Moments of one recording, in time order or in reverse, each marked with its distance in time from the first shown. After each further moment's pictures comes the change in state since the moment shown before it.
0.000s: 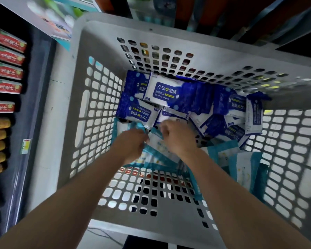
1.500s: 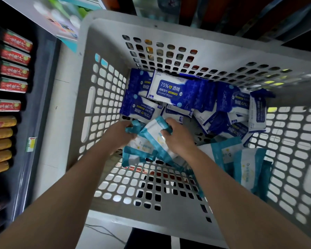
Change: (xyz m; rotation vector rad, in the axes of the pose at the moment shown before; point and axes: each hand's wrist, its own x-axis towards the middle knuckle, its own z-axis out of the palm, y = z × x) left_hand -0.006 -0.018 -0.028 -0.561 0.031 -0.502; right_hand -0.007 -0.004 0.011 0.305 -0.075 0.150
